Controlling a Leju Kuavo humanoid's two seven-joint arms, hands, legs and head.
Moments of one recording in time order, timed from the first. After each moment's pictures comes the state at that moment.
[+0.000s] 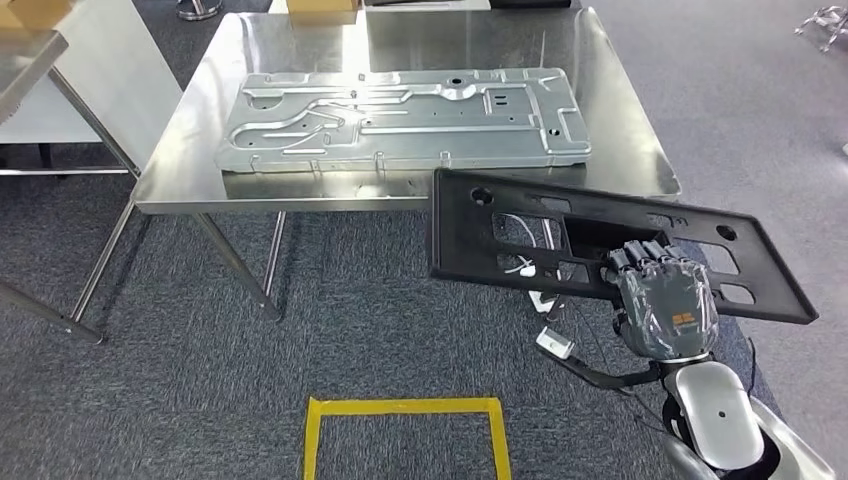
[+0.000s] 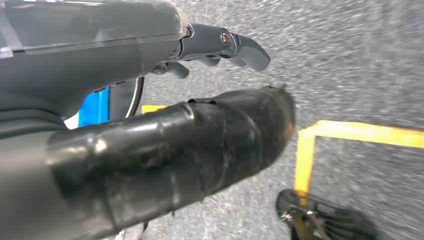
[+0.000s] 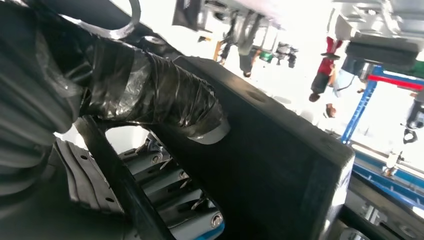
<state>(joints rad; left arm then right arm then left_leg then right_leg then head) 0.05 -0.11 0.58 -0.14 -0.69 -0.03 0.17 -0.19 -0.64 0.45 -1.59 1.52 -0.20 0.23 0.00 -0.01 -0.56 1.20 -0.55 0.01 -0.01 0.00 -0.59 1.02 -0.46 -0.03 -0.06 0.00</state>
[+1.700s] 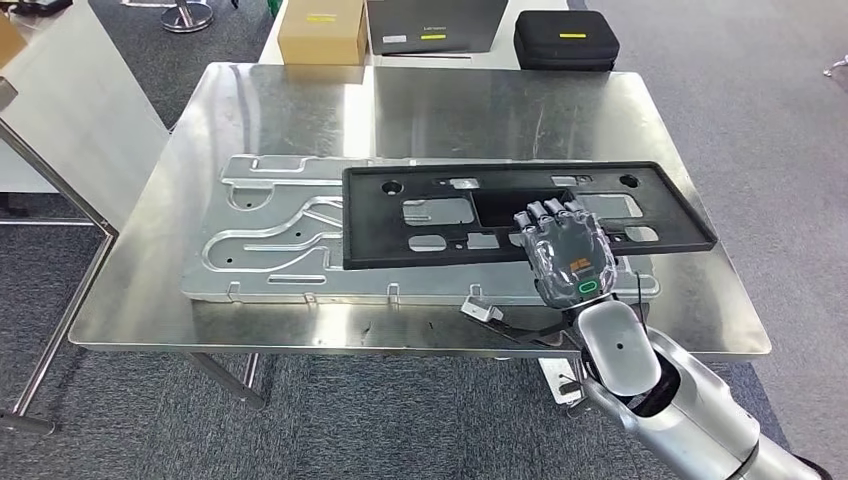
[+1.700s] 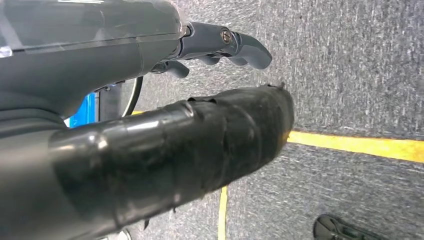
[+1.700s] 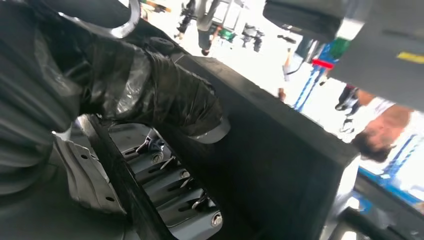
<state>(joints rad) 0.05 -0.12 0.59 -0.14 -0.72 -0.03 0.15 -0.56 -0.46 0.76 -1.38 1.52 -0.05 0.25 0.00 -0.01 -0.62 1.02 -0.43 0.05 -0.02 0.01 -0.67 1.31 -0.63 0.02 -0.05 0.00</state>
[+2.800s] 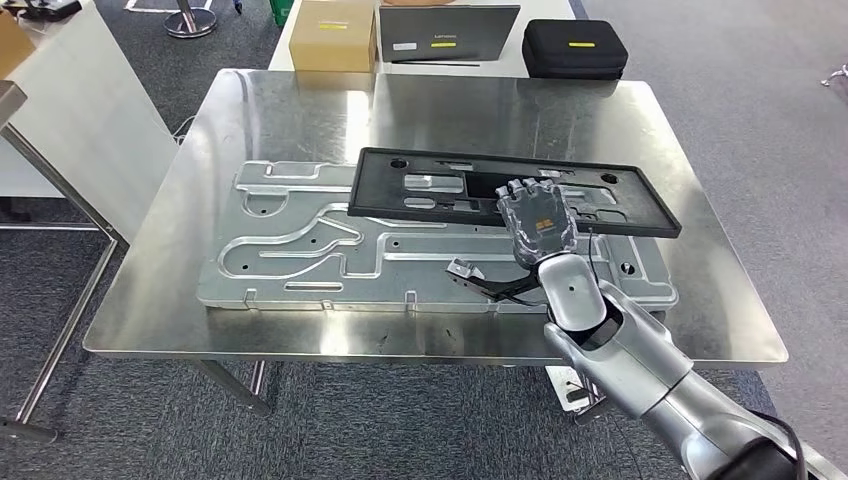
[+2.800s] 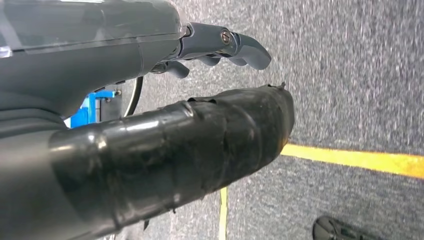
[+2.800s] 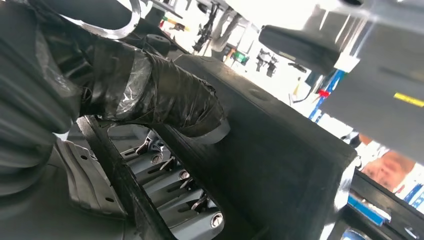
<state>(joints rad) 0.03 -0.11 0.60 -0.14 -0.78 -0.04 0.15 -0.76 -0.26 0.80 -0.88 1.48 -0.13 0.23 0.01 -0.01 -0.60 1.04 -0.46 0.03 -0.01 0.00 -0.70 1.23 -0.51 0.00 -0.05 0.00</state>
